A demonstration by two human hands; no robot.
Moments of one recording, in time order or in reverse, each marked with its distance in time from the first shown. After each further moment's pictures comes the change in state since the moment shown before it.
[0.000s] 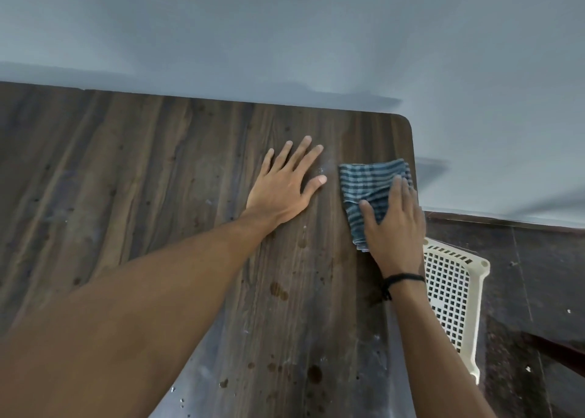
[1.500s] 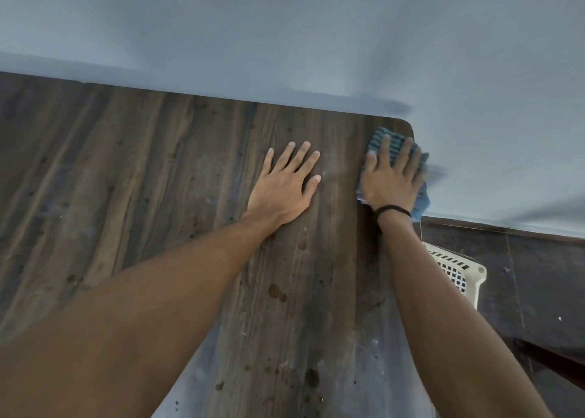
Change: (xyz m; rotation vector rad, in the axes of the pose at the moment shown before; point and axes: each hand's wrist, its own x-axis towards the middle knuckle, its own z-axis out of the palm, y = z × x) left_hand 0.002 0.000 0.009 0.067 -0.002 -0.035; right_hand 0.096 -0.026 0.010 -0.150 -0.073 0.086
